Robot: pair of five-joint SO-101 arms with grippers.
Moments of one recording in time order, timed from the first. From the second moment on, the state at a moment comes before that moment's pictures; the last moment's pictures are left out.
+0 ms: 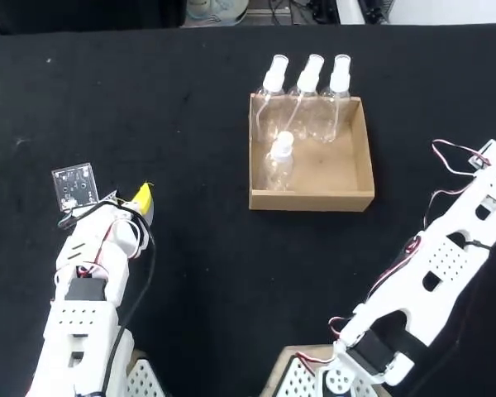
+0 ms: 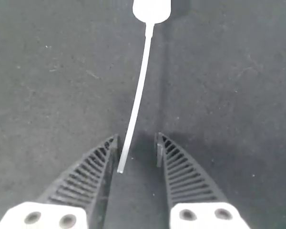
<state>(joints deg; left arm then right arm) -5.8 -64.8 88.3 12.9 11.5 44.3 85.0 -92.4 67.5 -5.8</state>
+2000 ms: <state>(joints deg) -5.8 -64.8 88.3 12.9 11.5 42.8 80.4 -92.4 72.5 -5.8</state>
